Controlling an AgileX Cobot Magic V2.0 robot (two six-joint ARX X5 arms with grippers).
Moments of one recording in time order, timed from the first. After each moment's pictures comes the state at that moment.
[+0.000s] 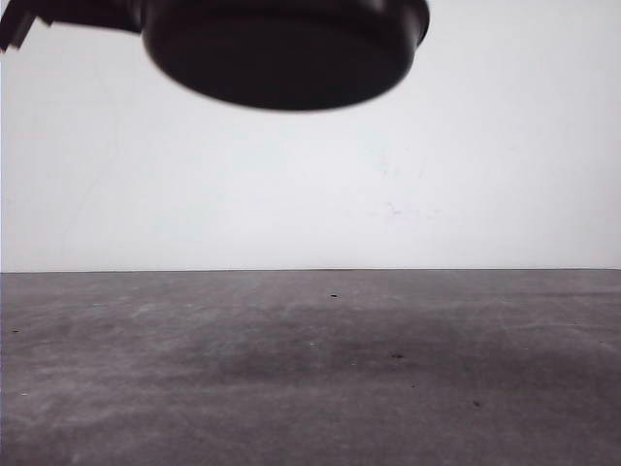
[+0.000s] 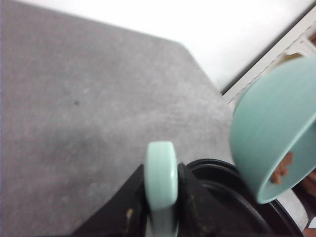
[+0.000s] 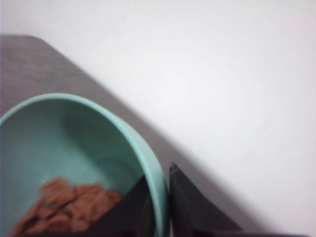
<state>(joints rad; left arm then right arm) -0.43 0.99 0.87 -0.17 0.37 -0.46 0.95 1.12 1.01 0.07 0.51 -0.51</state>
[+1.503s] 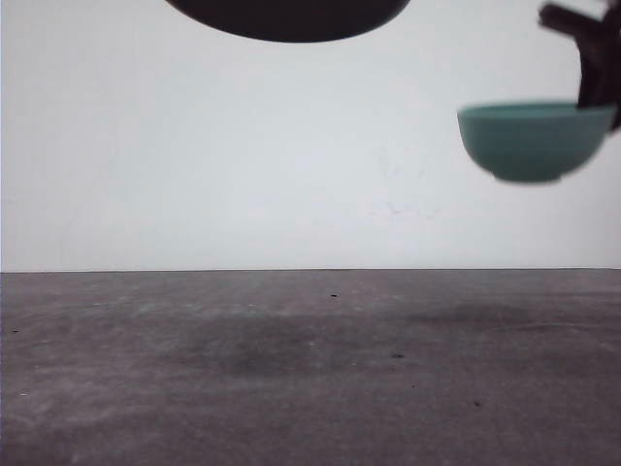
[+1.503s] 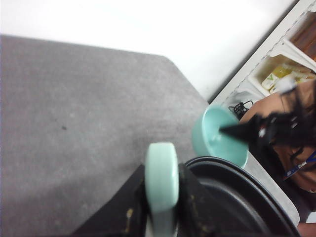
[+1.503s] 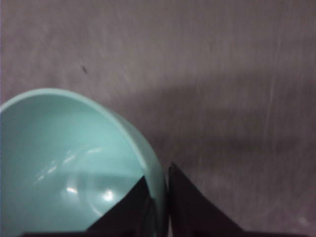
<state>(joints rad) -0.43 0.99 1.01 -0.25 0.39 -0.39 0.06 1.24 0.99 -0.51 -0.28 0.24</state>
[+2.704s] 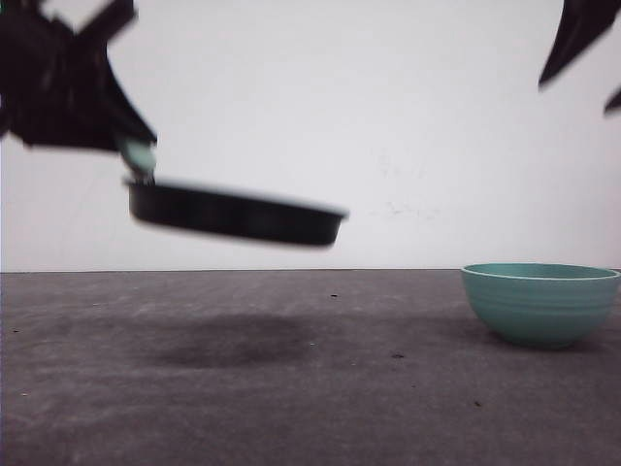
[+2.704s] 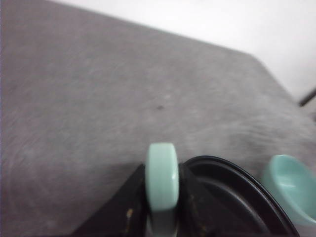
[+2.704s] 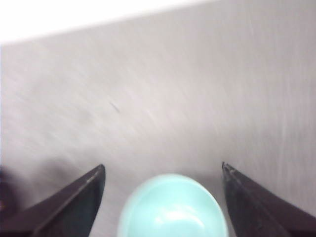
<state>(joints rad) -0.31 1.16 0.61 0.23 0.21 -0.39 0.08 0.96 0.86 -0.33 -0.29 0.27</state>
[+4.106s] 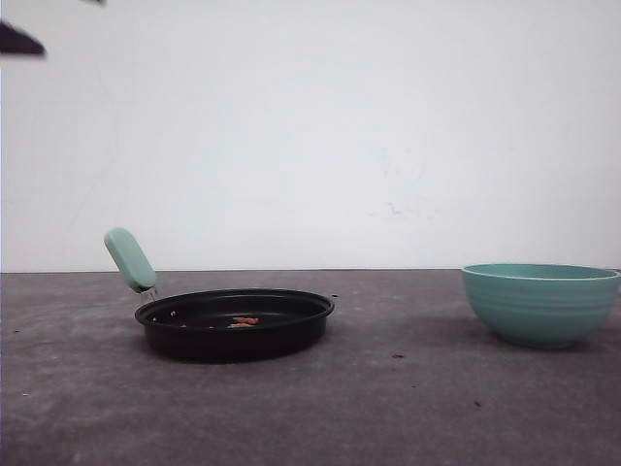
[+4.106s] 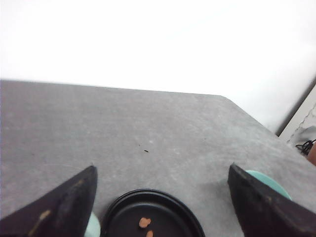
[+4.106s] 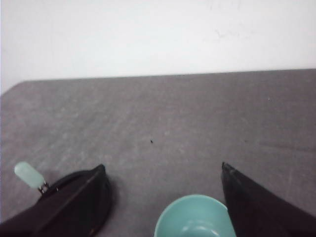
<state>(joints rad) -0.19 0.63 0.59 -0.06 0.36 -0.25 0.17 0.68 0.86 -0.45 -0.23 0.21</state>
